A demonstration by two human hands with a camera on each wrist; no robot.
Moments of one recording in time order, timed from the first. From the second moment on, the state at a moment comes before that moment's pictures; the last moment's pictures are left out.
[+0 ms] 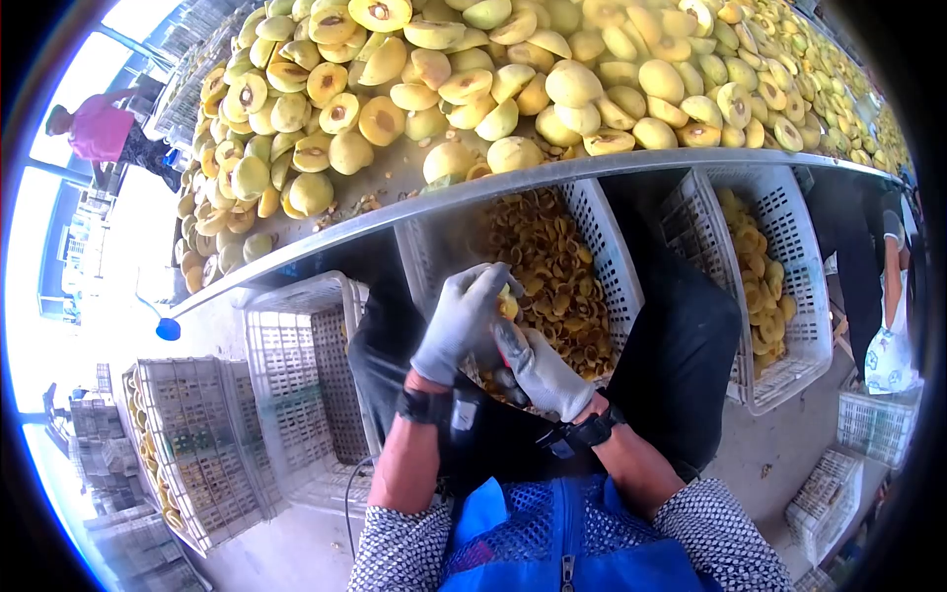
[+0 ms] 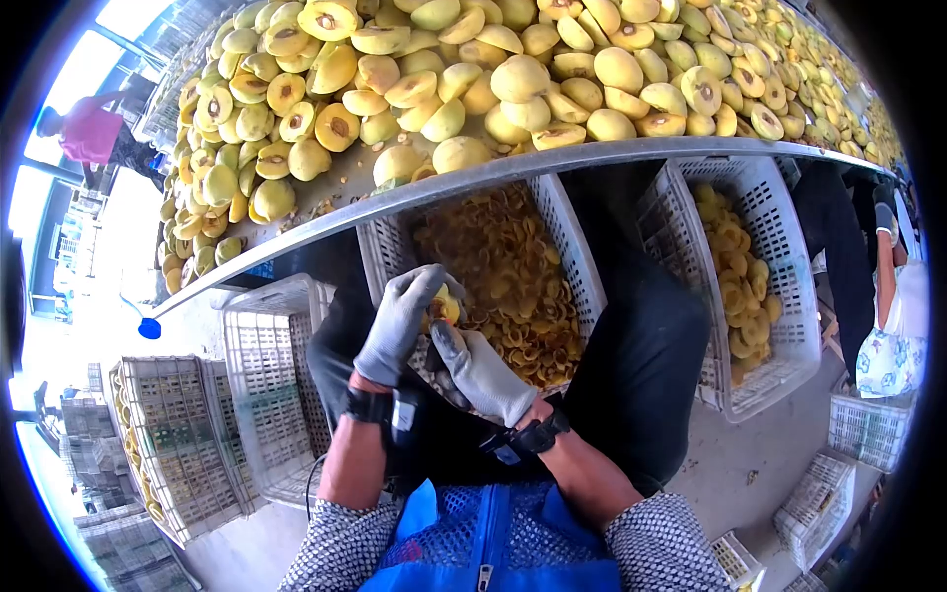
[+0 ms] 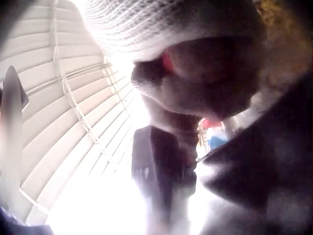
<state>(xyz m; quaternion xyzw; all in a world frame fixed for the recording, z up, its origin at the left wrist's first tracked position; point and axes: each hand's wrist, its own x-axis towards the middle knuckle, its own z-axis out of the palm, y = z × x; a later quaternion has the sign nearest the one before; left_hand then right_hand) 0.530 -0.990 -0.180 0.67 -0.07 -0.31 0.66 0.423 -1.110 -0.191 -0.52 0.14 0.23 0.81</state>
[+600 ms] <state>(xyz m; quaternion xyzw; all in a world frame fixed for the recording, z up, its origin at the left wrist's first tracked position) 0.529 -0.836 -0.099 0.97 -0.17 0.15 0.11 0.415 -1.141 -0.229 -0.26 0.21 0.18 0.93</state>
